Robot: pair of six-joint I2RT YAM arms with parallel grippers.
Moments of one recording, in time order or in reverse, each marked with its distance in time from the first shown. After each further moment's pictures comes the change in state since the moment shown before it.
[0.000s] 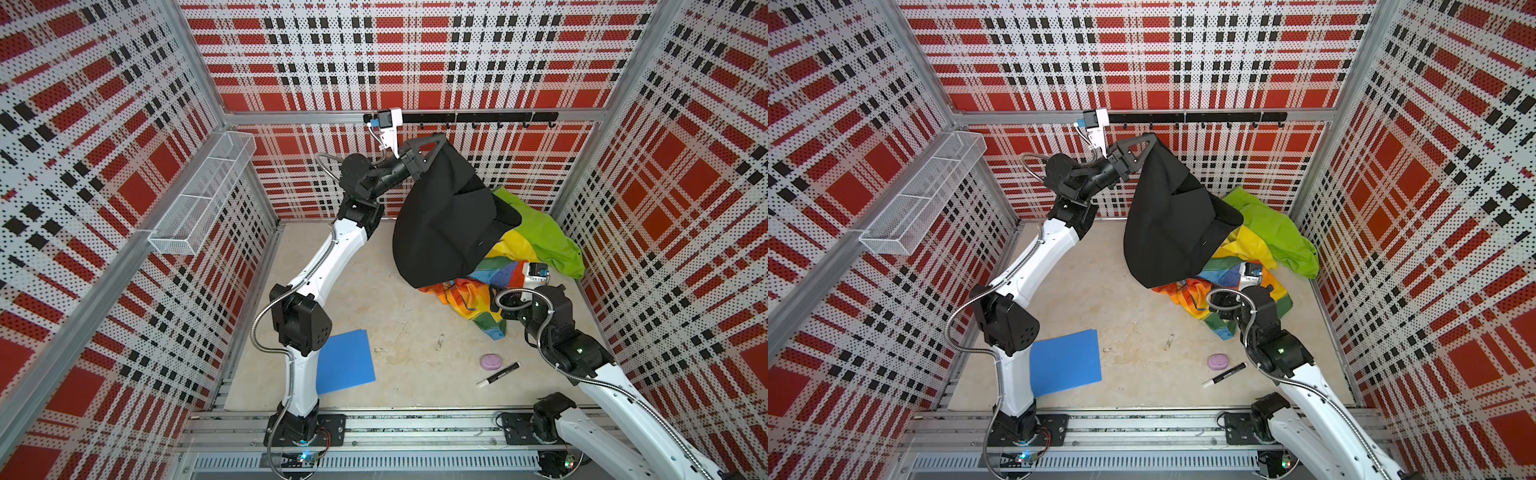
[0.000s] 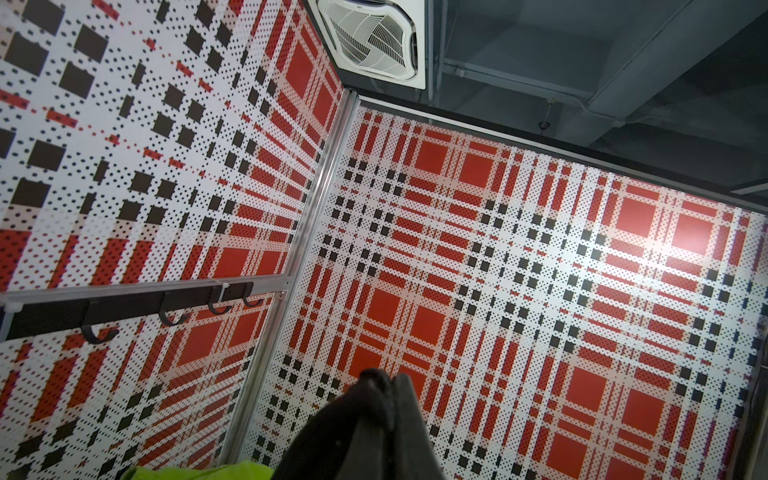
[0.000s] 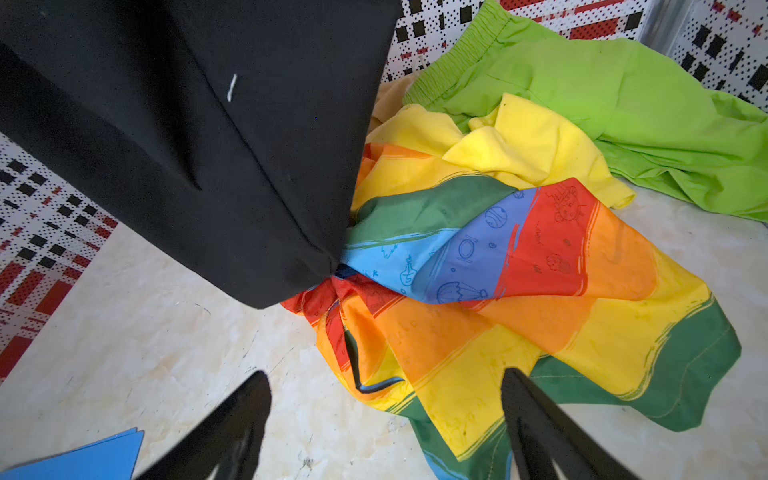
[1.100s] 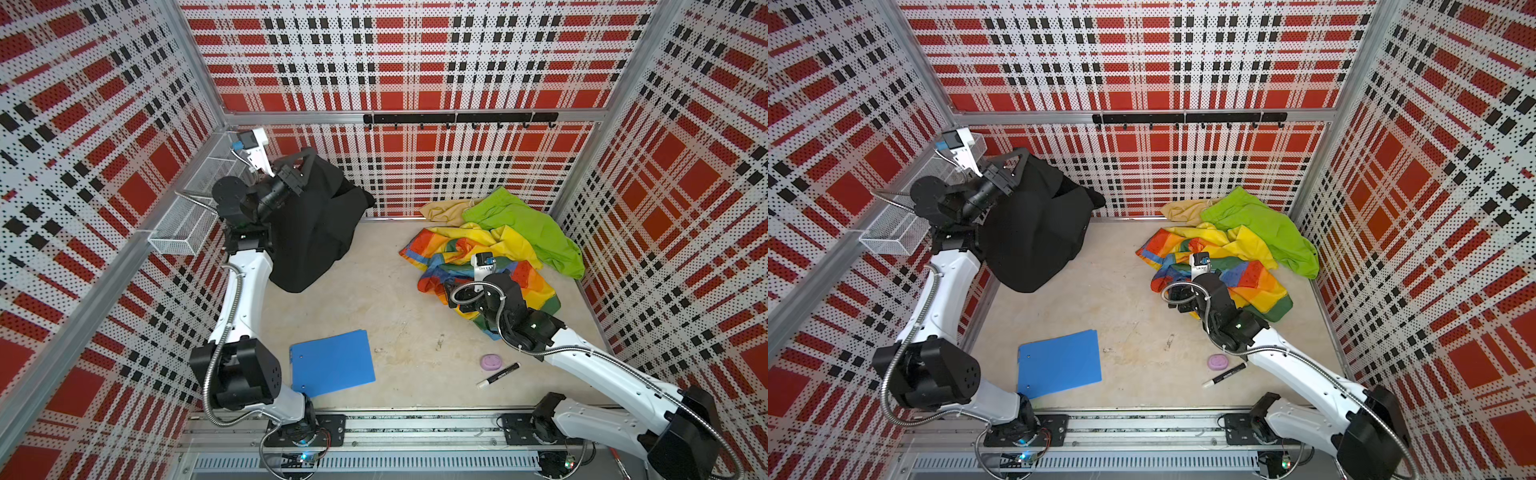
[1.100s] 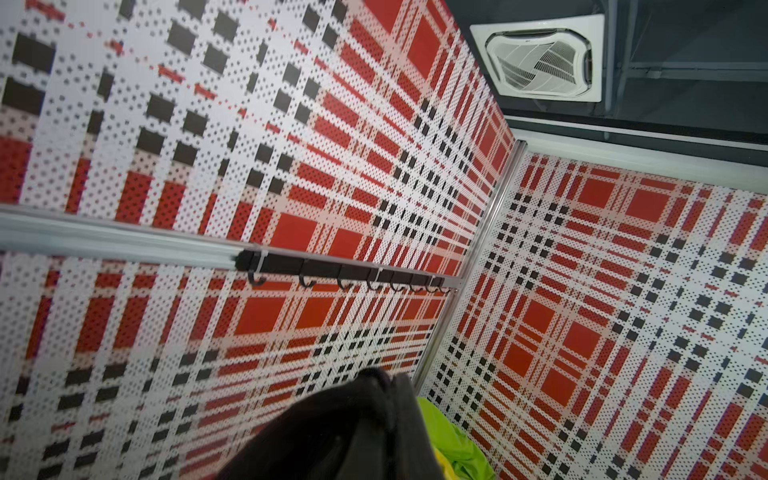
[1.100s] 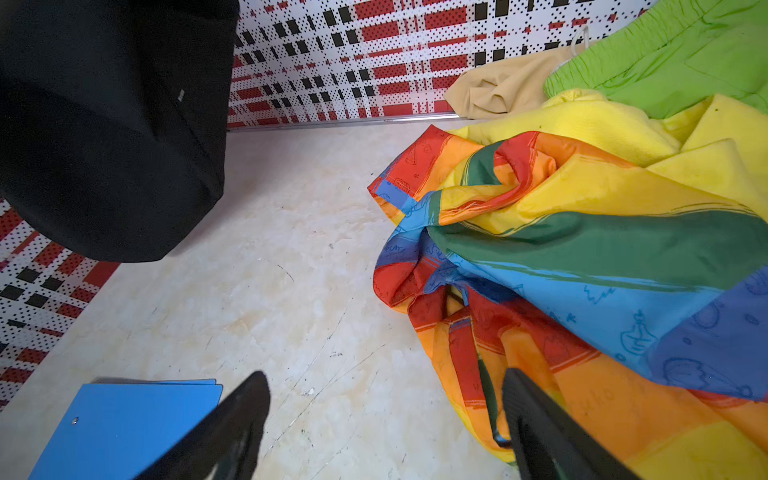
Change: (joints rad) left arm 0.607 -0.497 -0.660 -0.038 0.133 0.023; right arm 0.287 0.344 0.139 0.179 0.051 0.002
